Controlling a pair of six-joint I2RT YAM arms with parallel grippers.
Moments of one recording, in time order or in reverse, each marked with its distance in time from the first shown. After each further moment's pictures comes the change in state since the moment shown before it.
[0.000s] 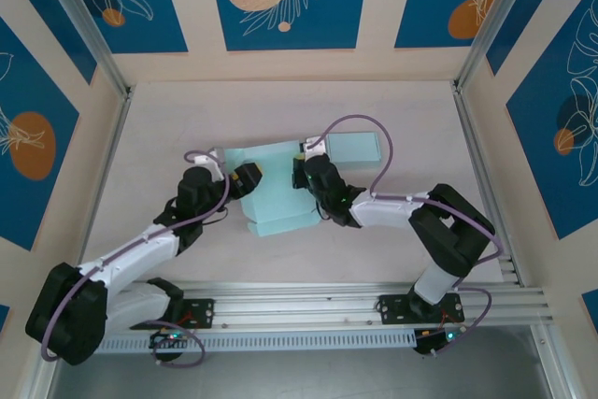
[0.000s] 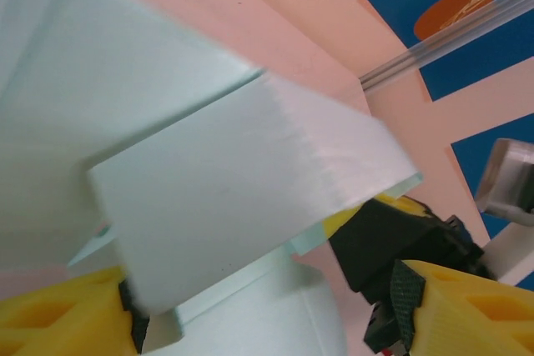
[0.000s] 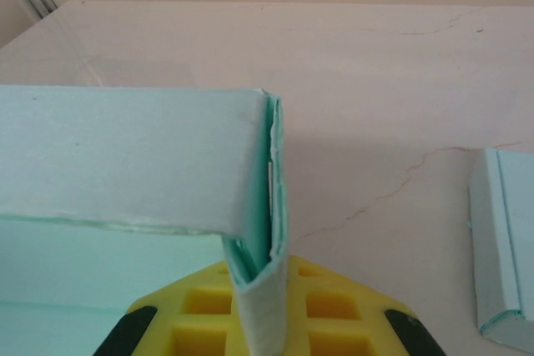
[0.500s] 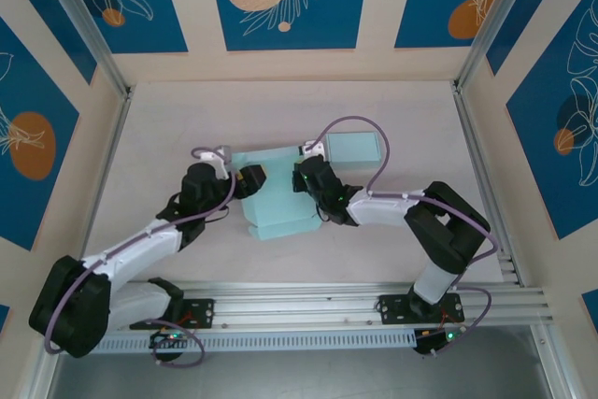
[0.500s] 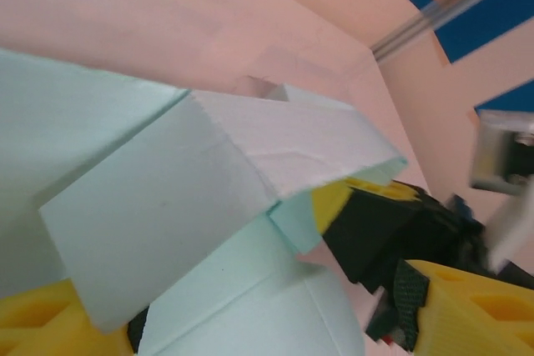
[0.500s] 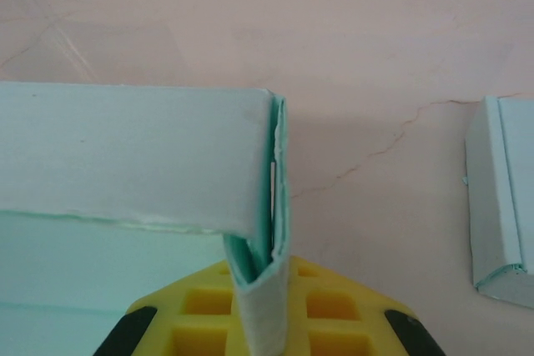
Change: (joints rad) left arm -0.002 0.016 0.062 -0.088 0.038 0.138; right arm -0.007 0.020 0.030 -0.105 0.008 0.058
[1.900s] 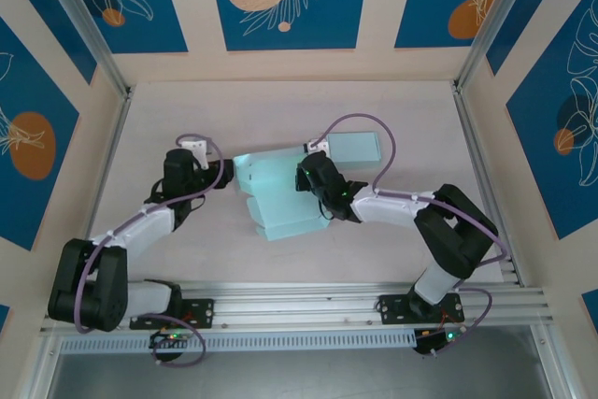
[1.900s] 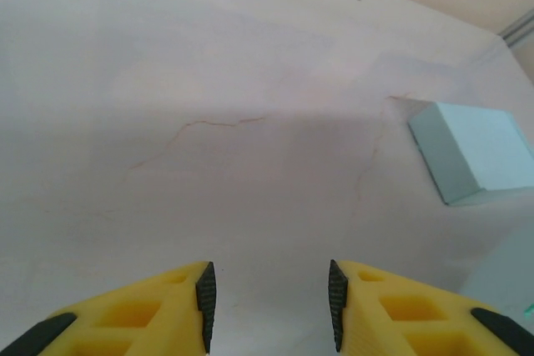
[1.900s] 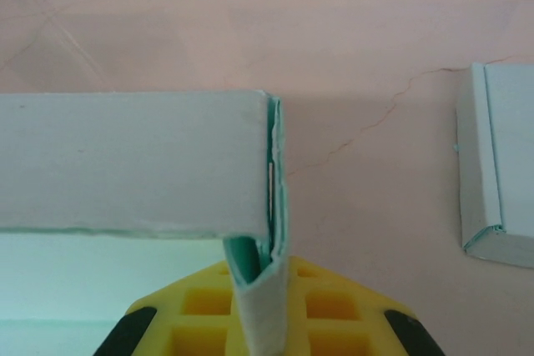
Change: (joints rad) left arm 0.280 0.164 0.030 -0.012 0.088 0.318; right arm -0.012 -0.039 0.028 -0.146 -0.037 0.082
